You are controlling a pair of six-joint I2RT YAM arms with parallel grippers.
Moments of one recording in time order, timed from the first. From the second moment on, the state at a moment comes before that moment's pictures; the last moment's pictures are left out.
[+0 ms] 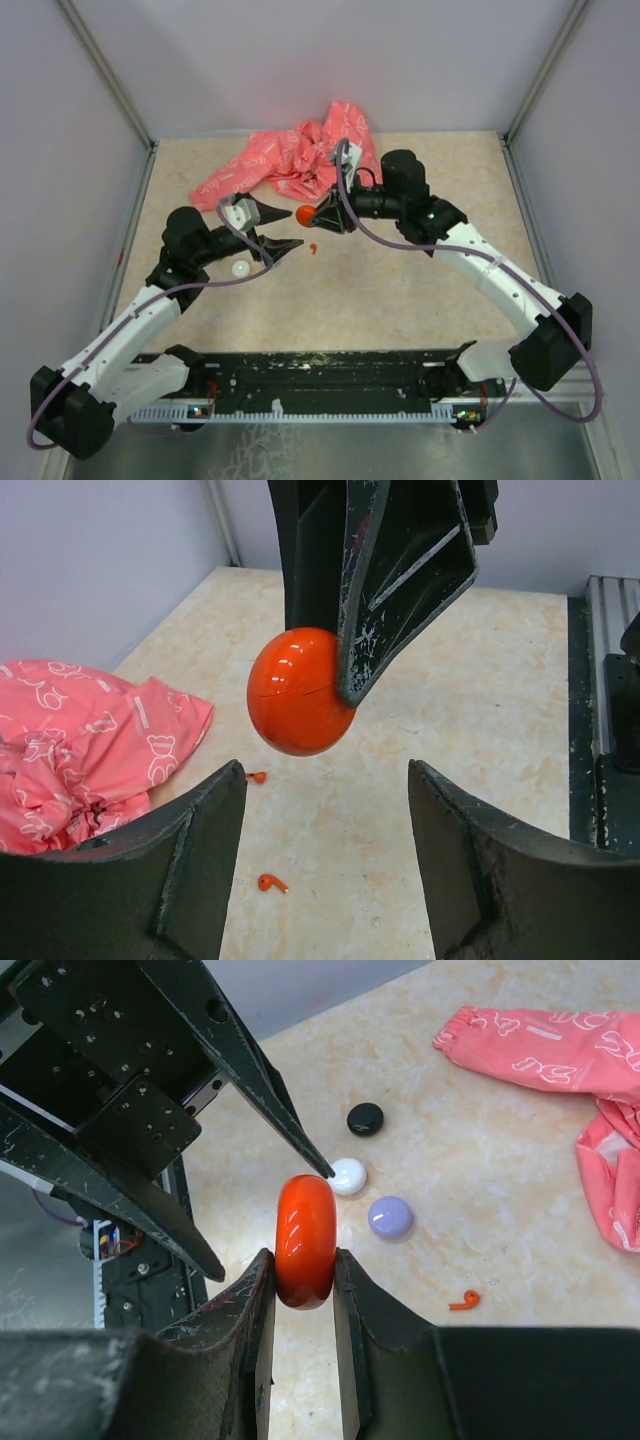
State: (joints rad) left arm -0.48 0.95 0.72 0.29 0.72 0.12; right arm 0.64 1.32 1.25 -0.21 -0.66 0.04
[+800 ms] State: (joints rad) left arm -0.54 0.91 0.64 0.36 0.57 0.26; right arm 0.64 1.37 1.25 -0.21 -0.58 0.28
